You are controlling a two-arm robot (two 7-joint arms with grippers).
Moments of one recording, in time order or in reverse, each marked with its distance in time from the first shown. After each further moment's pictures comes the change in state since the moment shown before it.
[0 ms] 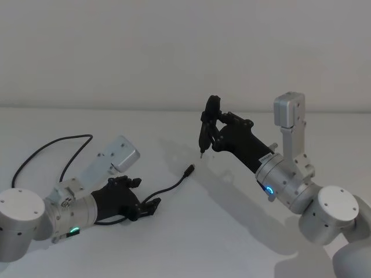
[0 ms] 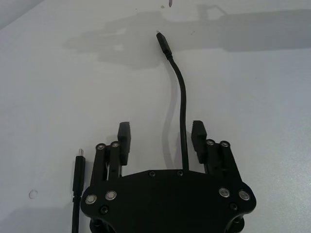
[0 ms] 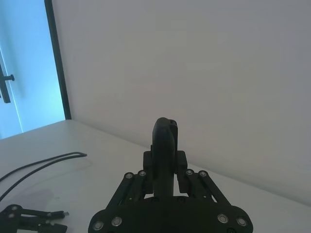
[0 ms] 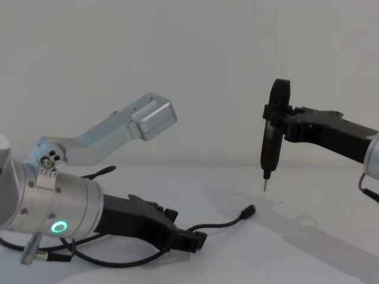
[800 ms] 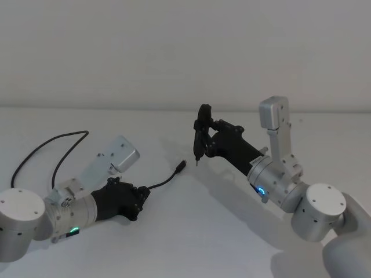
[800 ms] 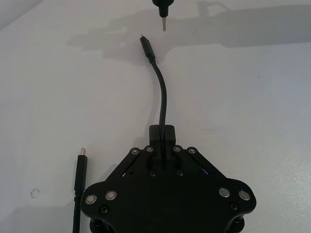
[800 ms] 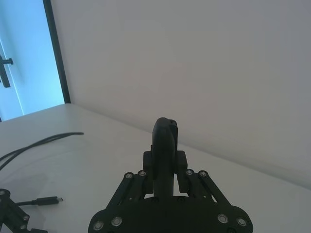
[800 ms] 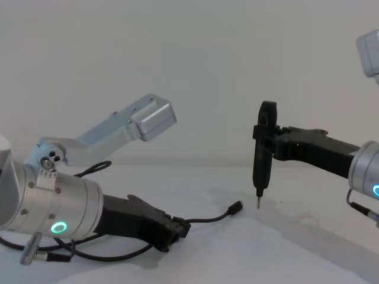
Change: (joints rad) left arm 0.000 -0.001 0.000 0.002 0.005 -0.001 0.003; right arm 0.065 -0.026 -0.024 0.131 -0.021 0.000 0.028
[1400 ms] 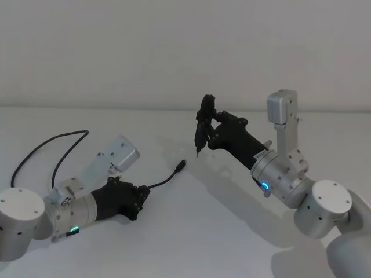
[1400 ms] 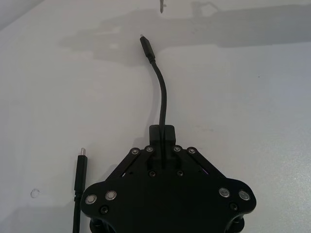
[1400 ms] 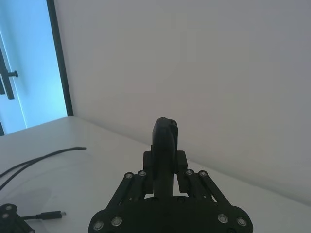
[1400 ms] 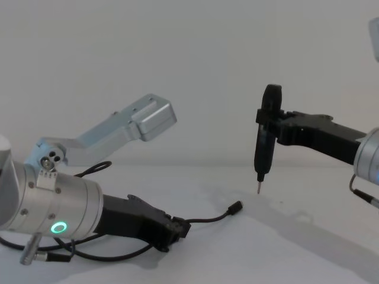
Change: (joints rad) left arm 0.000 0.000 0.000 0.000 0.000 0.000 0.000; right arm -0.010 0.006 0.013 -0.041 0.020 -0.015 0.008
